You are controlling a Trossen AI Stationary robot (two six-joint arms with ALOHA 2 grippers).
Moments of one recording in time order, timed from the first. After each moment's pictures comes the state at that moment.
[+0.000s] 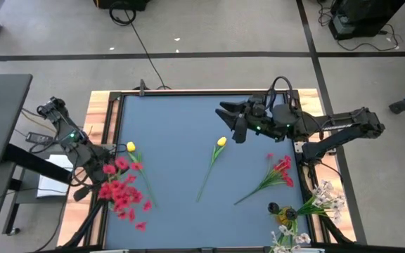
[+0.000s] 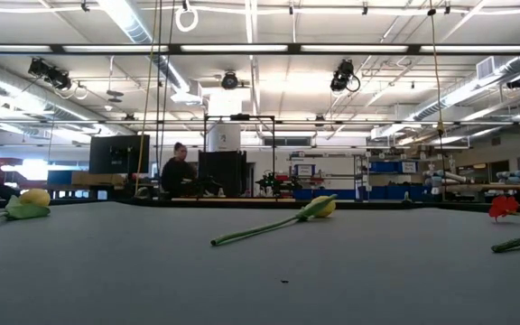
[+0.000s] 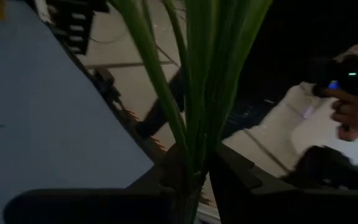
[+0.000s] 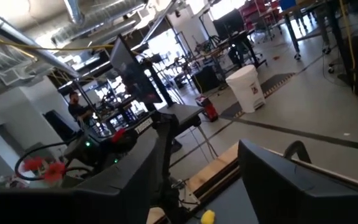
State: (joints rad) left arm -0.81 0.46 0.58 -0.38 0.13 -0.44; right arm 0.09 1.24 1.16 0.16 0.51 0.49
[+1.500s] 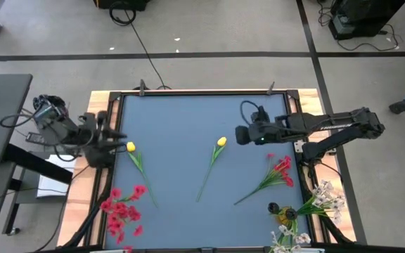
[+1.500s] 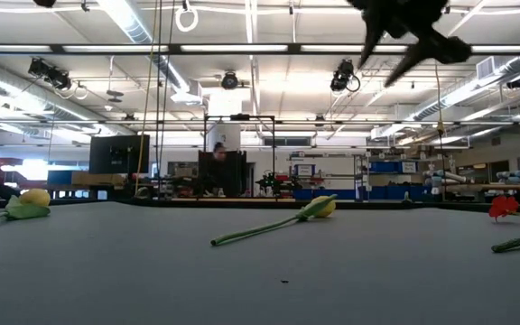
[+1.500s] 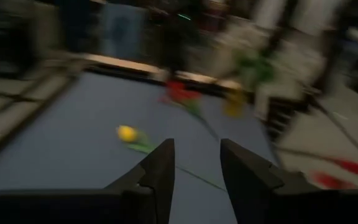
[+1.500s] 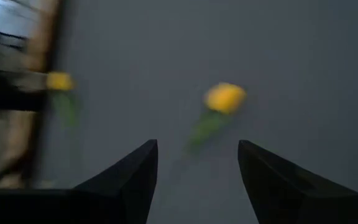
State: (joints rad) left arm -0.81 0.46 0.98 -0.87 -0.79 -0.48; right arm 0.07 1.25 1.15 -0.91 0.33 1.44
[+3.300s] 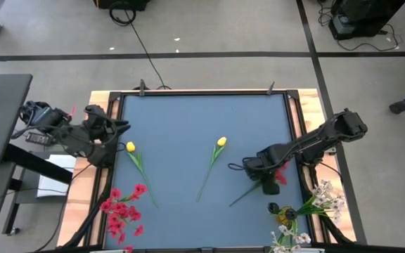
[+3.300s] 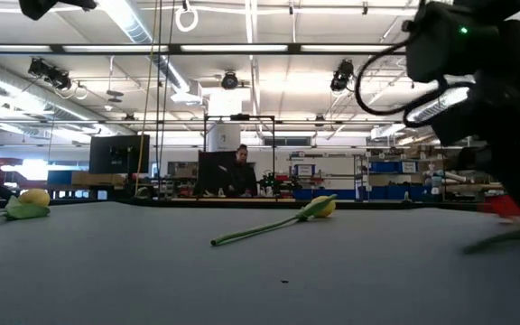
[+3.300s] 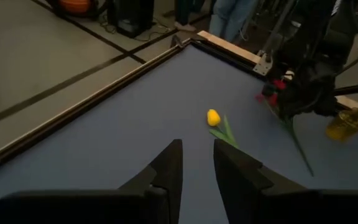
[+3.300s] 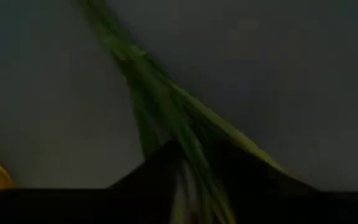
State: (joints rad) left arm -0.56 0.64 1.11 -1.18 -0.89 -0.86; right arm 0.25 1.49 0.72 -0.79 -0.20 0.21
